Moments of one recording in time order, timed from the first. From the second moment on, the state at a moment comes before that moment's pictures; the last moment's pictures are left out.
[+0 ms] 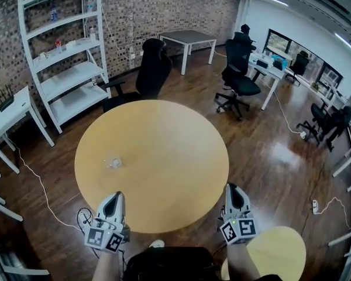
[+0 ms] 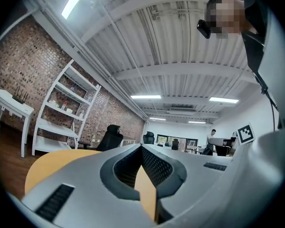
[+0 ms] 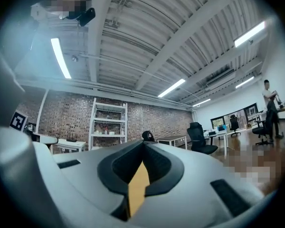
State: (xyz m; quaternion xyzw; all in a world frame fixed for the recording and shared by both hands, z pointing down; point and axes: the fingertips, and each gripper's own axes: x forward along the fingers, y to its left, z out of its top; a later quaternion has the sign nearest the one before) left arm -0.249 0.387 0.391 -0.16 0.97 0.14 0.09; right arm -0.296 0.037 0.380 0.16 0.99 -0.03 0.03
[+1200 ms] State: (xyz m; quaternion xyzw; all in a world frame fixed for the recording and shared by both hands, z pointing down) left arm -0.217 0.431 0.430 -0.03 0.99 0.12 0.07; right arm -0.330 0.069 0.438 0.25 0.97 -0.01 -0.04
